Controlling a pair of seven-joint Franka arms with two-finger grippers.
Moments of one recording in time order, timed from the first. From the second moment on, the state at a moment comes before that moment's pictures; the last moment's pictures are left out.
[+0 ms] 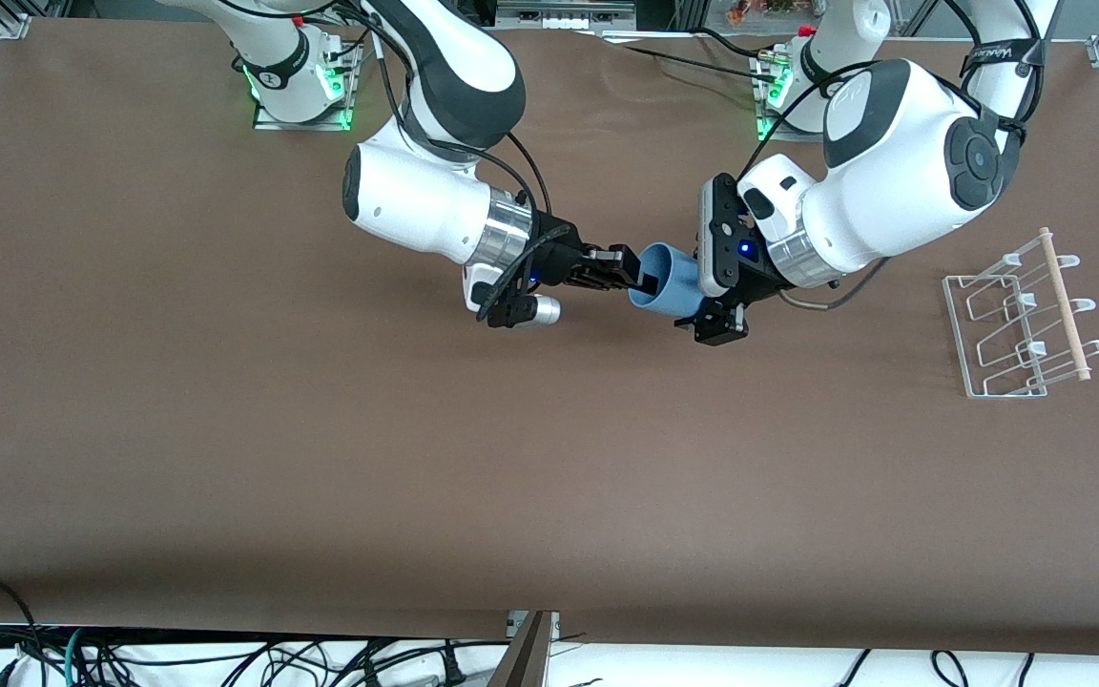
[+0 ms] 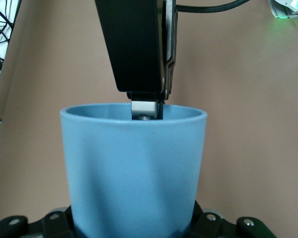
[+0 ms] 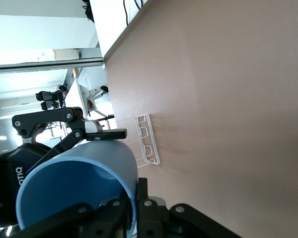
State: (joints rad) left arm -0.09 0.25 -0.33 -1.67 -0.43 2.04 1.37; right arm 0.64 0.54 0.13 -1.43 1.13 2.51 0.20
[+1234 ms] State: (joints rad) left arm 0.00 0.24 -0.10 -1.67 0.10 1.86 1.36; right arm 0.64 0.48 0.08 -1.49 1.09 2.47 0.20
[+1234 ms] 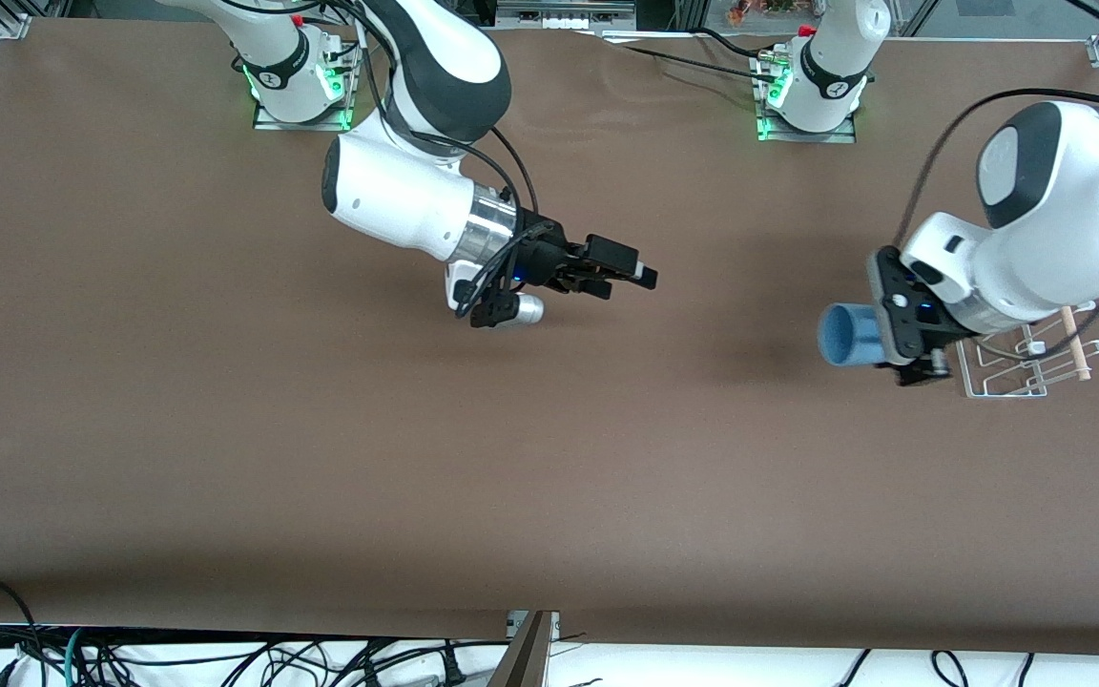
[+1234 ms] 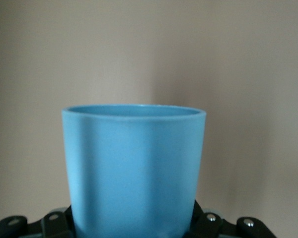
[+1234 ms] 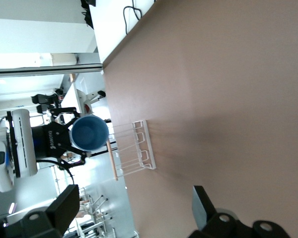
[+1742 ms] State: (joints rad) left arm 0.05 0.27 -0.09 -1.71 0.72 1.74 1.34; right arm 0.63 0.35 -0.16 -1.53 0.69 1.91 0.19
